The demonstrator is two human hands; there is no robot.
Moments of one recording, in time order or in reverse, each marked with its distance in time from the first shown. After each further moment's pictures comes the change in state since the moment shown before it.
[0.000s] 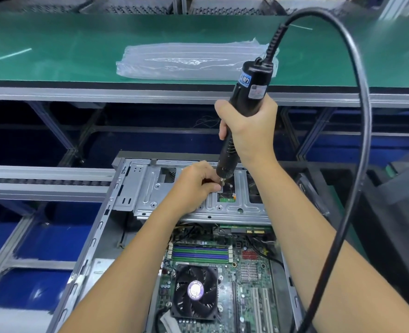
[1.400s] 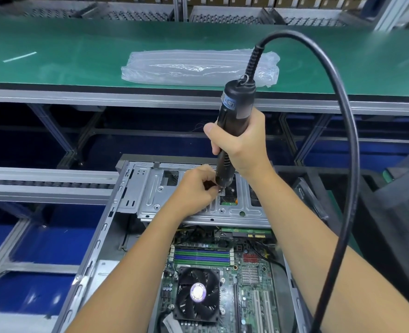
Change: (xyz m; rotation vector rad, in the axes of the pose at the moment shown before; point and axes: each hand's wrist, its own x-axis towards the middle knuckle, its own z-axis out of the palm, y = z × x) left_hand -0.005 0.002 -0.003 -0.071 -0.005 0.026; right_hand -0.013 0.000 0.005 -0.032 -0.230 -0.036
